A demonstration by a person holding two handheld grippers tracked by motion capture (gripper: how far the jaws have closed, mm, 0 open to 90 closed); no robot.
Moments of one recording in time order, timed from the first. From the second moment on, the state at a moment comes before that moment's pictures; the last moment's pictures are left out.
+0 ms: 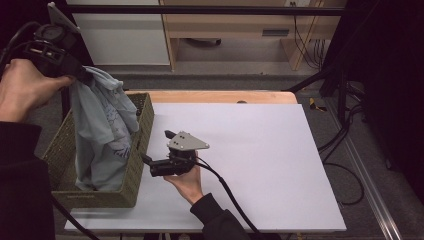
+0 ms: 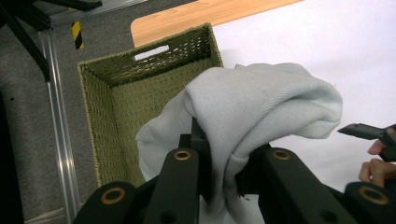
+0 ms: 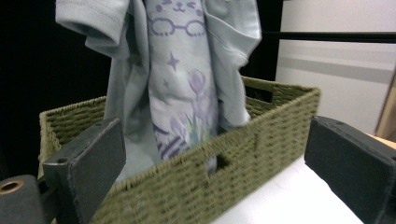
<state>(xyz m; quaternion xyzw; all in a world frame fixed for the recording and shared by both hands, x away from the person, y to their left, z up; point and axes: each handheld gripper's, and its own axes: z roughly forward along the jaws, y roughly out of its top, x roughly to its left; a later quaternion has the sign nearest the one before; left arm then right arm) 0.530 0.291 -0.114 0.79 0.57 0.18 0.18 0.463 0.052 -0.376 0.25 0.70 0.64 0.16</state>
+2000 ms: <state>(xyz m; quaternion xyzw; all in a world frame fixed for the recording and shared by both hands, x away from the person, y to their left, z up) 0.523 0.296 -0.115 0.78 0.57 0.18 0.18 0.488 0.095 -0.358 0.23 0.73 0.63 0.12</state>
